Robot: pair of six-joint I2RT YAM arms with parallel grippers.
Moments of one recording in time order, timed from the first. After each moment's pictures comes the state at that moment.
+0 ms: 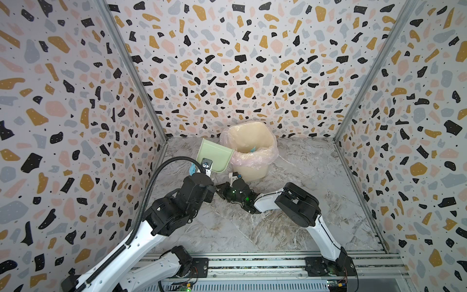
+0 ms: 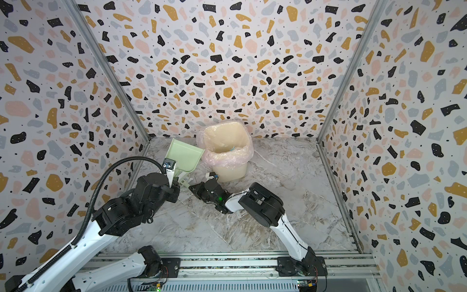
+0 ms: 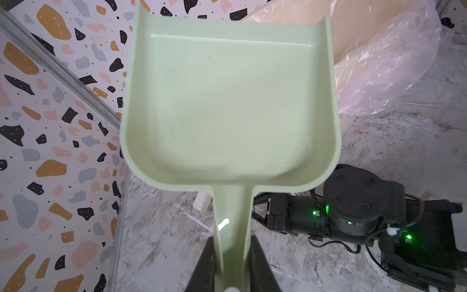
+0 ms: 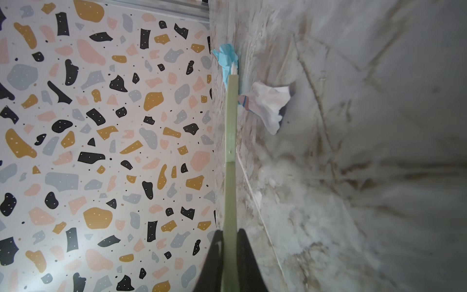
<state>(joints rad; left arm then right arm) -0.75 0.88 1.11 -0.85 -0.56 -0.14 0.97 2.29 1.30 0.76 -0.14 1.42</state>
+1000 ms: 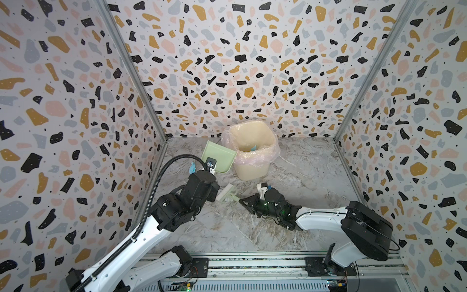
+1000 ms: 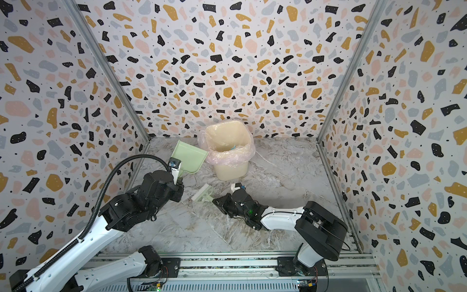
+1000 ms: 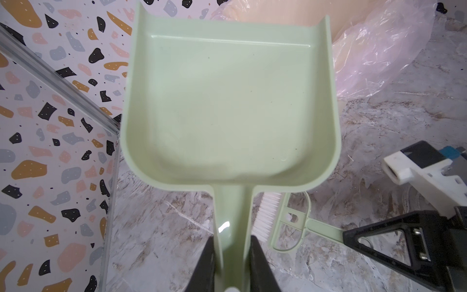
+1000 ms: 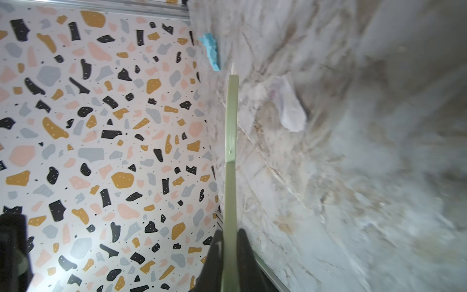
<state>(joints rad) -0.75 0.92 1.11 -0.85 -0.50 -0.14 0.98 1.55 0.69 0.52 -0.16 1.46</state>
